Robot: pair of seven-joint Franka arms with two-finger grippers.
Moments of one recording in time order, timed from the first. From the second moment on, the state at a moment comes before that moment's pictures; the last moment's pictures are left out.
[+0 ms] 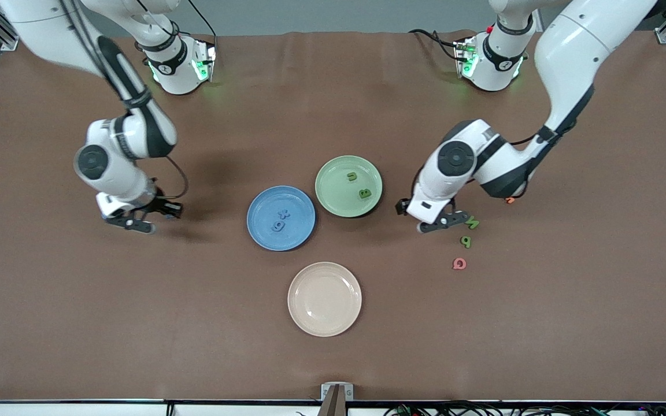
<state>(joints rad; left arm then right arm) 0.28 0.57 -0.80 -2.02 0.51 2.29 -1.04 0.07 0.29 0.12 -2.32 -0.05 2.60 0.51</state>
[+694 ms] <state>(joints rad) 0.54 0.51 -0.81 -2.21 0.70 2.44 -0.81 0.48 0.40 0.14 -2.01 -0.04 2.46 1.20</state>
